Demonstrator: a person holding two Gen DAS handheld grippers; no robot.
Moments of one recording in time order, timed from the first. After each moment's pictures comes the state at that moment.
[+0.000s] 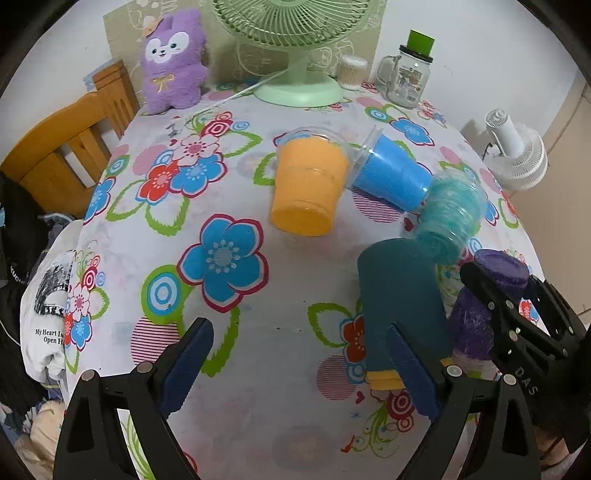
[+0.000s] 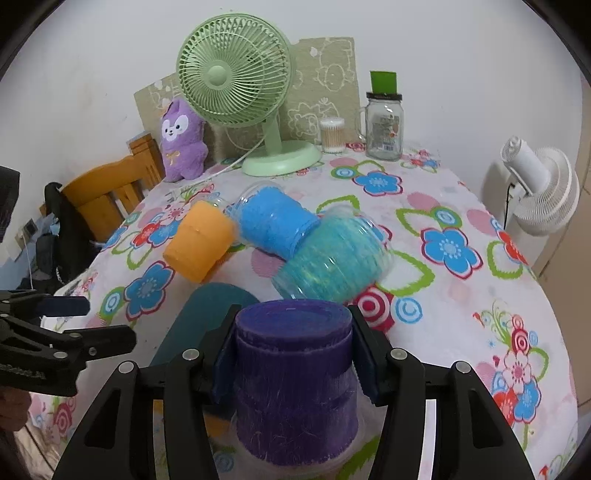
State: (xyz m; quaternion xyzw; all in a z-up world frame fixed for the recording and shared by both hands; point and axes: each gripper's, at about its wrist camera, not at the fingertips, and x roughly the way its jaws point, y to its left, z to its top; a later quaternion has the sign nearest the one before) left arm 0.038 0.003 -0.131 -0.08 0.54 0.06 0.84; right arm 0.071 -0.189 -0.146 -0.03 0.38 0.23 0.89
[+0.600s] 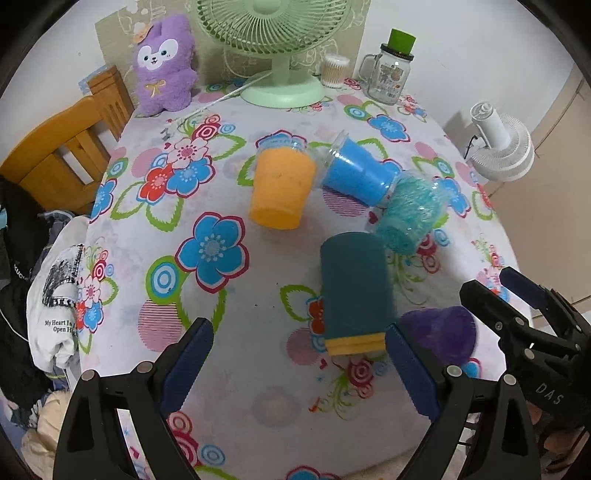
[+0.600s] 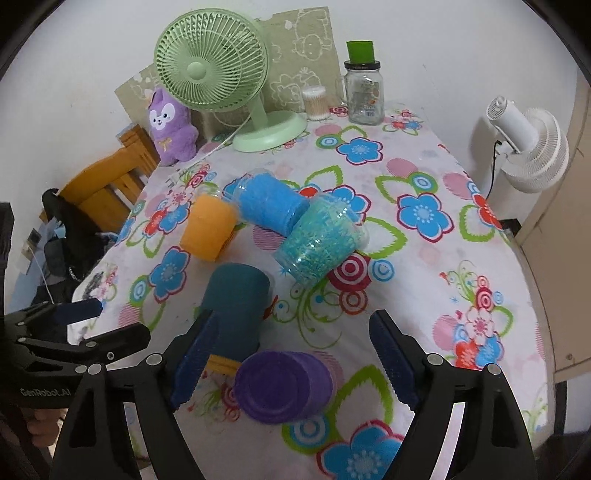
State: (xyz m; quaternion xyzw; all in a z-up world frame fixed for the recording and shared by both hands) left arm 0.026 -0.018 -0.082 -0.09 0.56 0.05 0.82; right arm 0.065 -0.211 -0.087 -0.01 0.49 0.21 0.85
